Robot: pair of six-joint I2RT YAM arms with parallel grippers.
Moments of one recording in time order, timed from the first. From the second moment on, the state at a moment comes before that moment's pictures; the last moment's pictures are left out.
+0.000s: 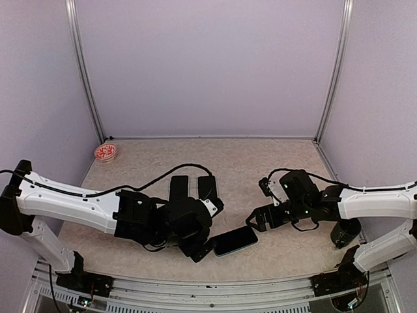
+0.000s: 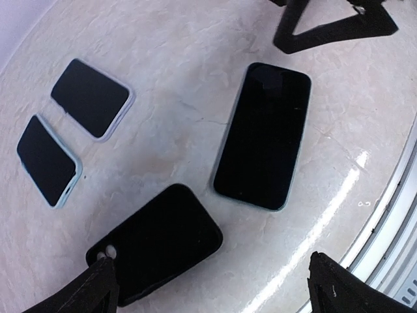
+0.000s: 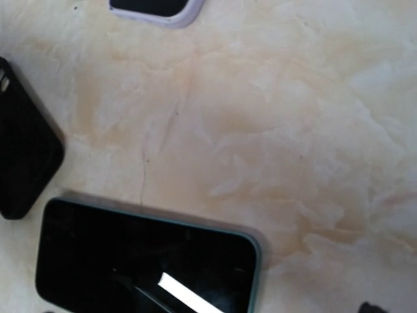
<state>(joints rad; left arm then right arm) -1.38 1.56 1.13 -0.58 -0.44 -0.34 0.81 1.26 0.63 -0.18 -0.13 0.43</state>
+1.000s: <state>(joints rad) -1.26 1.85 1.21 -0.28 -0.11 0.03 0.70 1.06 0.56 -0.18 -0.13 0.50</state>
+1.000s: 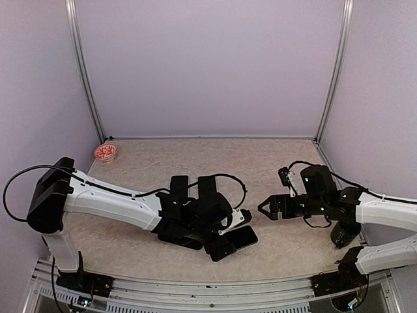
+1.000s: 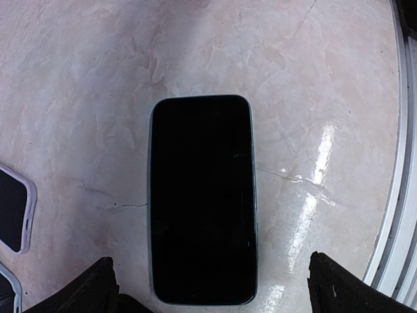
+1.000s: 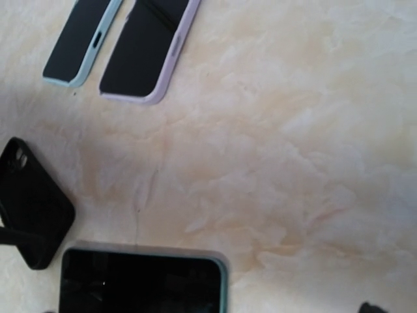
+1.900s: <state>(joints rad) -1.21 1.96 1.17 -0.21 -0.09 0.04 0.64 1.03 0.52 -0.18 -0.16 0.51</state>
